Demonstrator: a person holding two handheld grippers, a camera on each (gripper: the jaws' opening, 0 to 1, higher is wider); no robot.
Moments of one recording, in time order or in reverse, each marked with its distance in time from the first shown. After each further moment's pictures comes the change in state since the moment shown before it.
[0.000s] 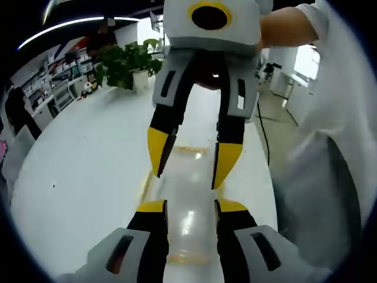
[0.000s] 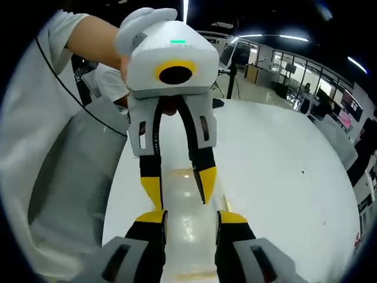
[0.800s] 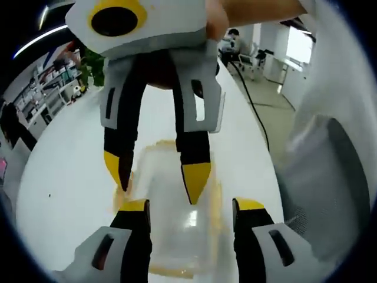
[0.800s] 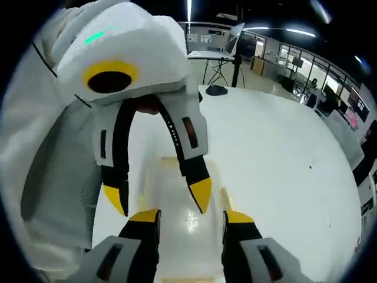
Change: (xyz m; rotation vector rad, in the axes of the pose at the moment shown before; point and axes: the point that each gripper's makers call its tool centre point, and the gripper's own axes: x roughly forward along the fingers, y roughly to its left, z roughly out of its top) left arm 0.021 -0.014 -0.010 0.059 0.049 -0.008; right arm 0.025 -0.015 -0.017 0.001 0.079 0.039
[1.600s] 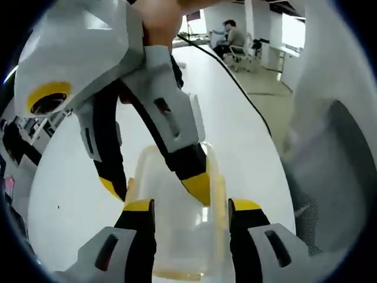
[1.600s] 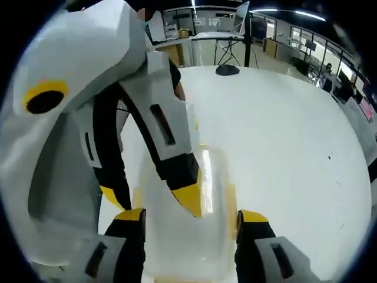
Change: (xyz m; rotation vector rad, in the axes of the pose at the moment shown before) left arm 0.006 0.001 -0.001 0.116 0.032 0.048; right arm 0.017 0.001 -0.012 0.011 0.129 0.142
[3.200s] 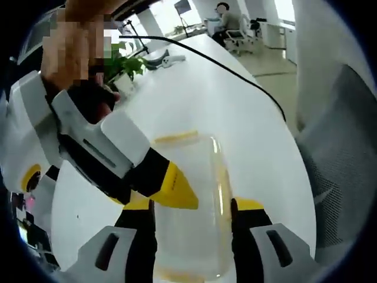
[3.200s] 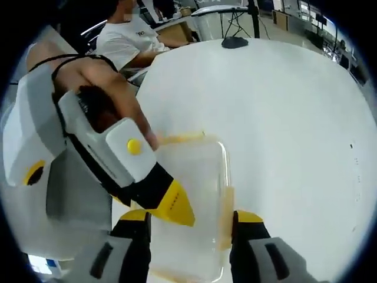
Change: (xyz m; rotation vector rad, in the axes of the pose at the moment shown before) left arm 0.009 0.005 -0.009 0.115 0.028 0.128; right arm 0.002 -0.006 -0.003 0.066 0.166 0.164
